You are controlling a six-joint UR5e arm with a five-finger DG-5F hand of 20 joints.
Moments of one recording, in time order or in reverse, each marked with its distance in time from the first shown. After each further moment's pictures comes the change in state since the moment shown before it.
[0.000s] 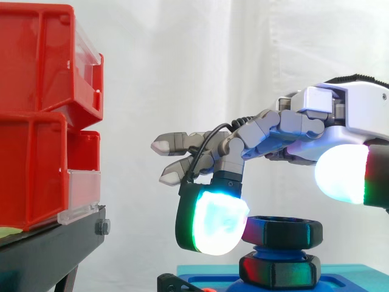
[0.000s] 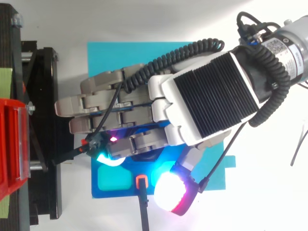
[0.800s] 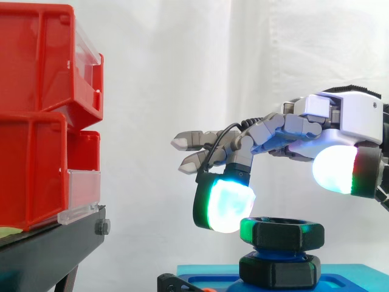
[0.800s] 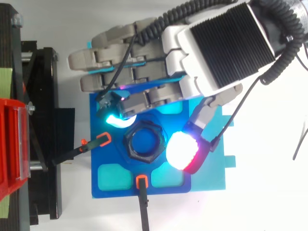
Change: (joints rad) arm -0.086 -0.001 0.000 0.046 -0.096 0.001
